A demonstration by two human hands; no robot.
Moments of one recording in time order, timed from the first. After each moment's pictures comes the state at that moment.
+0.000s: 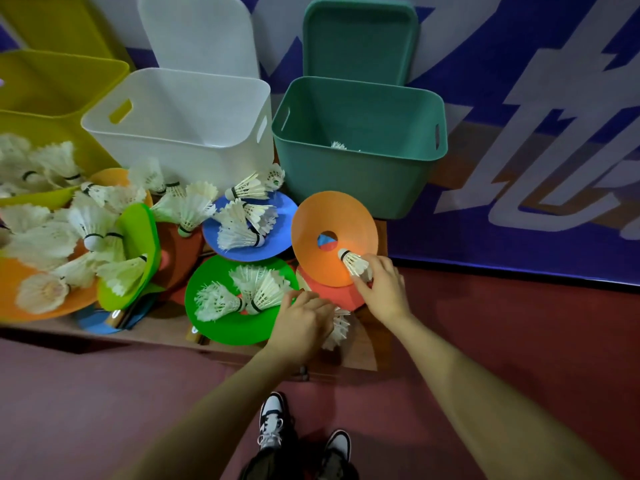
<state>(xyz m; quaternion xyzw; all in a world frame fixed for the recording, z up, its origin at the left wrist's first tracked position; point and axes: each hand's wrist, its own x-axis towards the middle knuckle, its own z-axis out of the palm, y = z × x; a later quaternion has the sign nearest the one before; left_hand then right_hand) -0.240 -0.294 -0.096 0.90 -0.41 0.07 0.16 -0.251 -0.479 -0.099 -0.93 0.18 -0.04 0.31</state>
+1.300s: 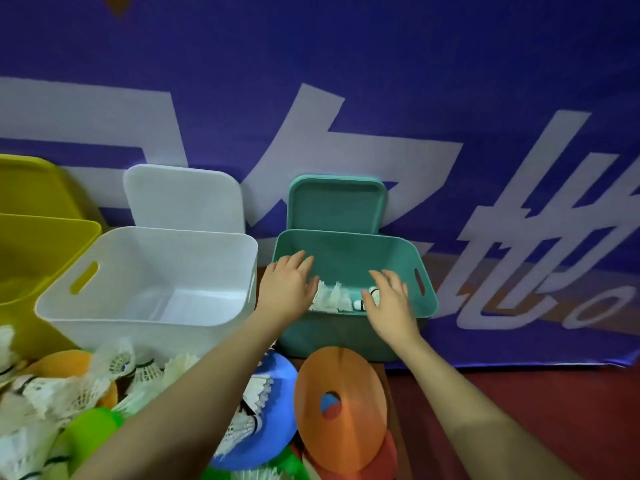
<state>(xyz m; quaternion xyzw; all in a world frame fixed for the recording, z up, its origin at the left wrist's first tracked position) 0.046 -0.363 0.056 0.91 -0.36 0.11 0.17 -0.070 -0.521 0.042 -0.92 0.24 -0.17 0.24</state>
